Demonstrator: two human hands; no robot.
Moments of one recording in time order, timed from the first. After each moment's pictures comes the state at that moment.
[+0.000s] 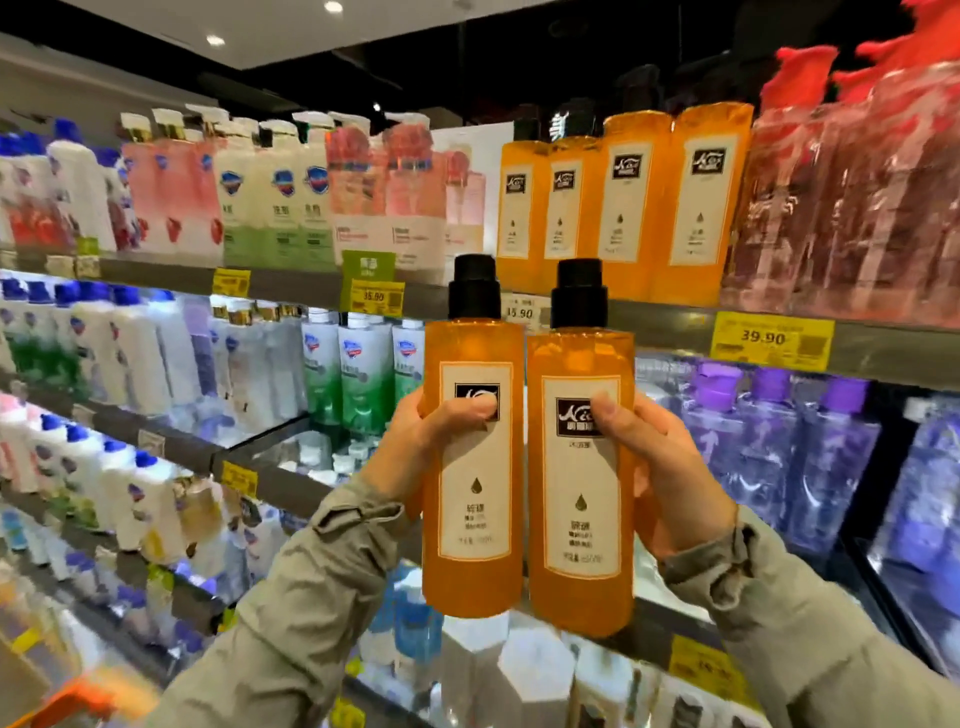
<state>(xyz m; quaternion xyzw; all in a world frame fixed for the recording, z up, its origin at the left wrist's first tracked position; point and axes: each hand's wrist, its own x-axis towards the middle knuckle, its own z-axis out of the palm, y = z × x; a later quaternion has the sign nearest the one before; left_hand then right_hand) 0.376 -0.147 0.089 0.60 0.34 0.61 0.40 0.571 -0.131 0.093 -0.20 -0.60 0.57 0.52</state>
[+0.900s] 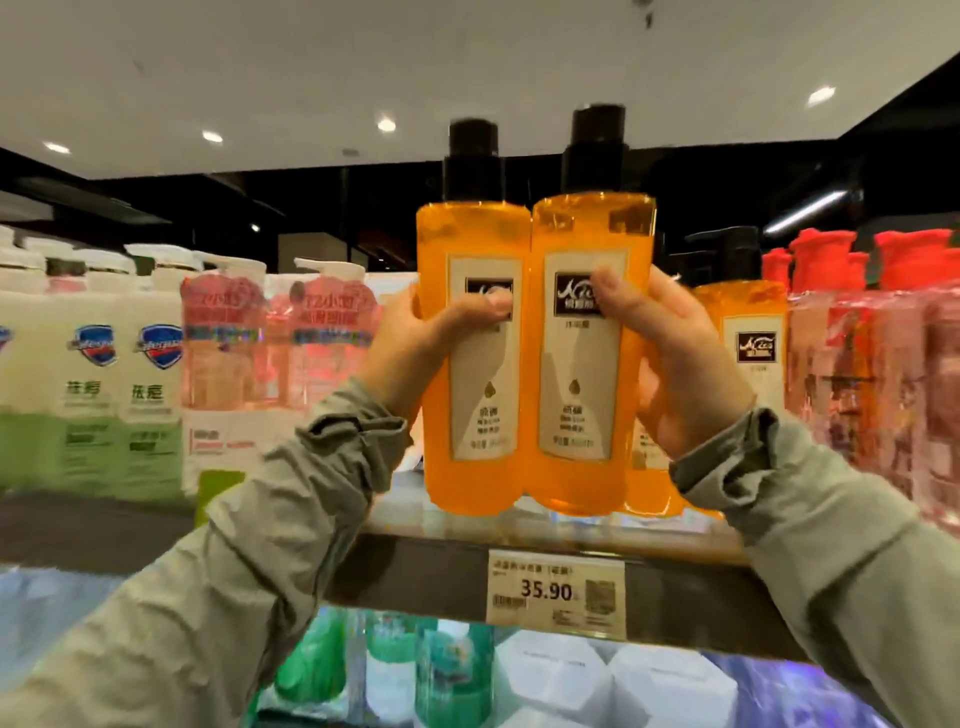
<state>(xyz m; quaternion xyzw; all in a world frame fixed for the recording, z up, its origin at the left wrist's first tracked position) 0.328 0.066 0.289 0.73 0.16 0.61 0.27 0.507 0.023 0.284 -0.20 -0.68 0.28 0.65</state>
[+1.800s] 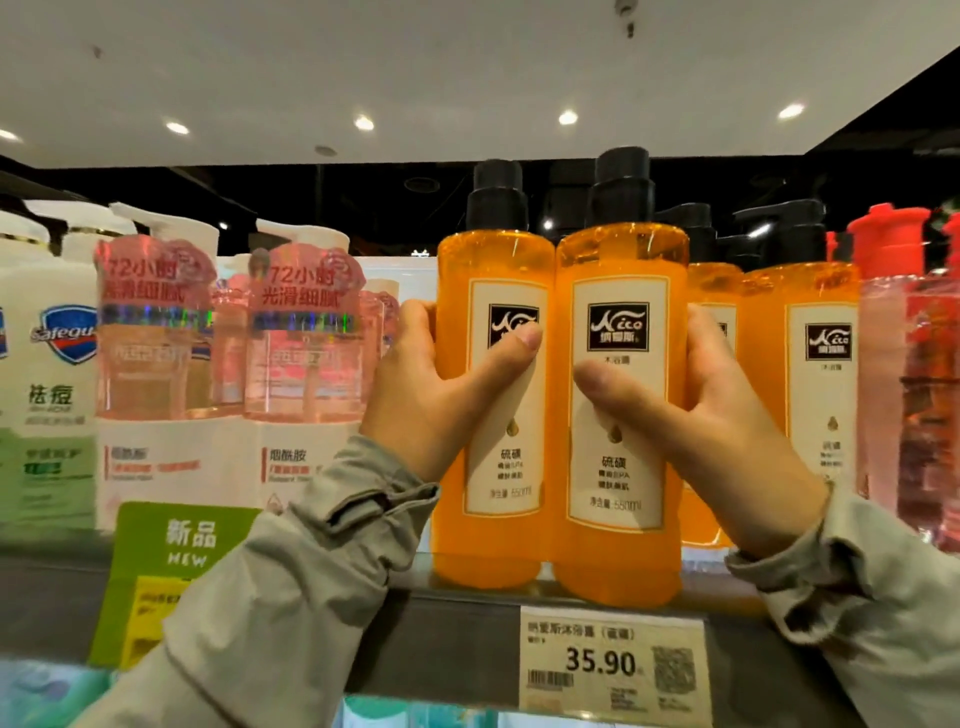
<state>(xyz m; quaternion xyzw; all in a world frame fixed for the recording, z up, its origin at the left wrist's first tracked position) 0.330 0.098 0.252 0.70 0.23 0.65 0.17 0.506 0.047 0.247 -0.25 -0.71 0.18 0.63</state>
